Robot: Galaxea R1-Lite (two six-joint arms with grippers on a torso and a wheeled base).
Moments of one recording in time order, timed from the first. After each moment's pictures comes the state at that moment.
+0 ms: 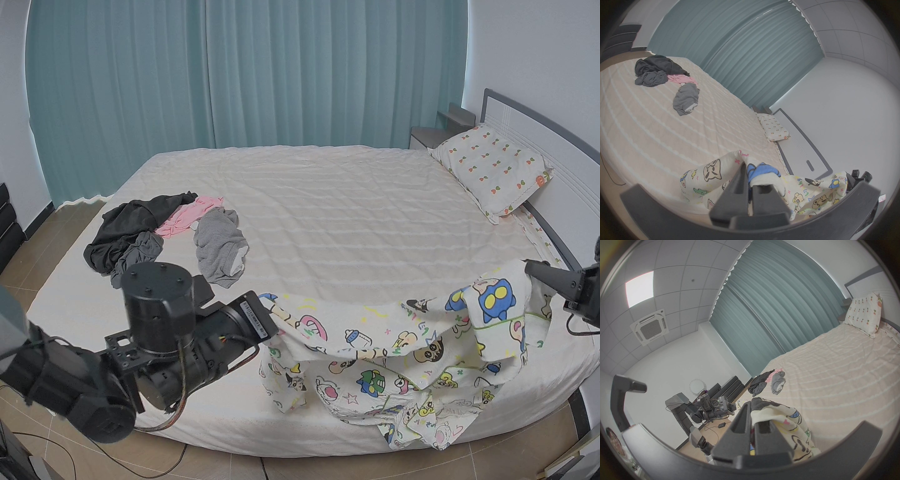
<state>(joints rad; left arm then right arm) -0.68 1.81 -0.62 -0.94 0.18 -0.83 0.02 1.21 -0.45 -0.72 0.79 0.55</state>
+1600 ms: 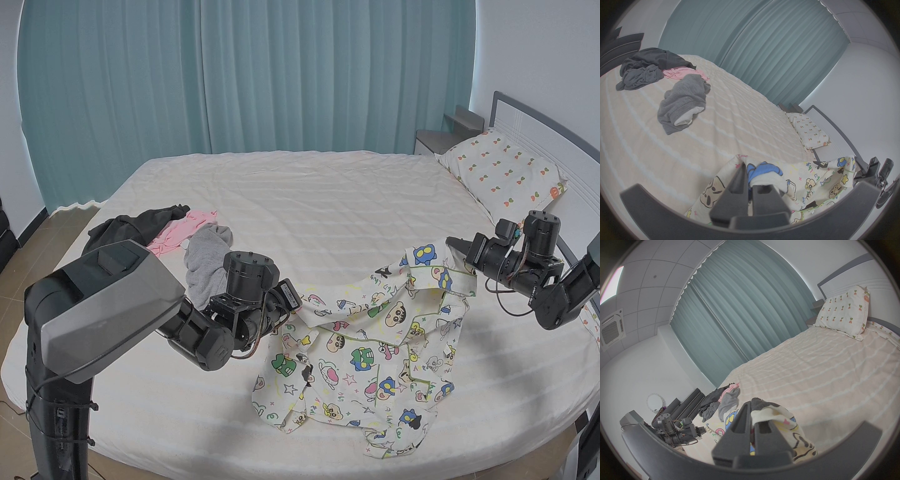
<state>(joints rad) -0.54 2.34 -1.18 -0.74 0.18 -0.76 0.08 2.02 -0.81 -1.07 0.39 0.51</state>
